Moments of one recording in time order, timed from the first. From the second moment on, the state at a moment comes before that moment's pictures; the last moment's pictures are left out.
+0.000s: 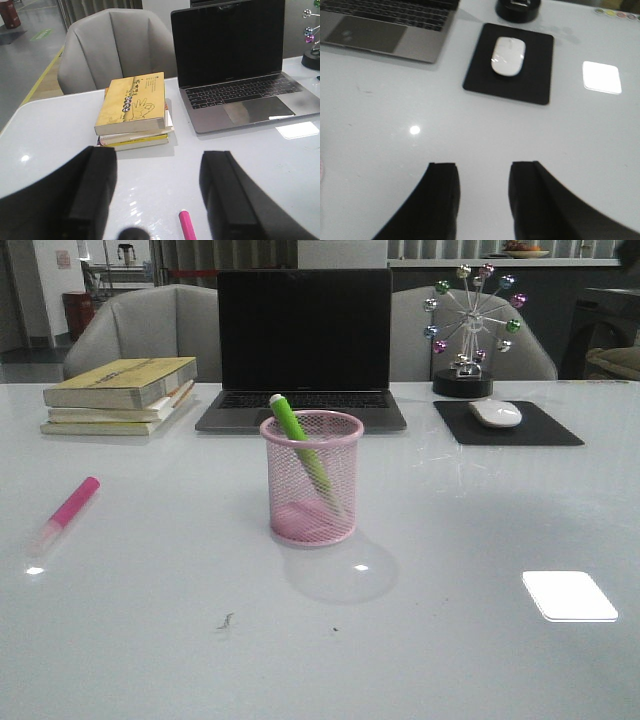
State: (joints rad) left arm -0.12 1.05 -0.59 0.12 -0.22 -0.01; right arm 0.08 1.17 -0.87 -0.11 0.32 0.09
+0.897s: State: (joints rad) left arm -0.18 1.23 -0.81 0.01 0.15 -0.01; right arm 0.02 0.99 -0.57 -0.13 0.38 0.09
